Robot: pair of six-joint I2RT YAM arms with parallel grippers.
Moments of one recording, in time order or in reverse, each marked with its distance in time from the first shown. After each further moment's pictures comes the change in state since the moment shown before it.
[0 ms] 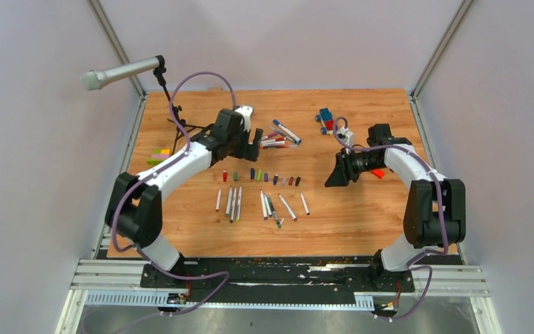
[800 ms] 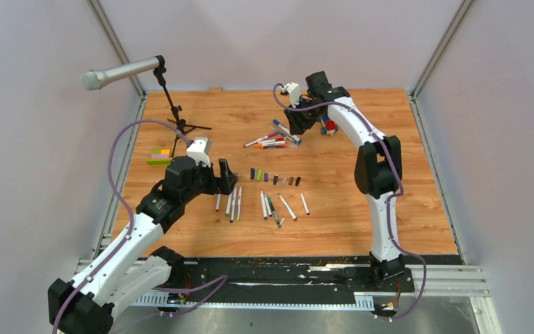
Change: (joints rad) left arm 0.030 -0.815 -0.593 0.046 0.055 -0.197; right arm 0.298 0.649 1.022 -0.048 0.525 0.084
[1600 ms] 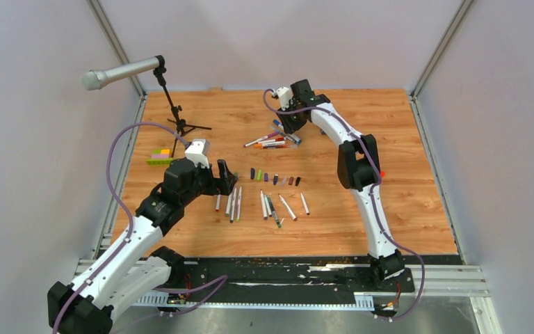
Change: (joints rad) left arm 0.000 -0.052 -0.036 0.027 -0.013 -0.026; right arm 0.064 0.308 0.250 0.114 0.223 0.129
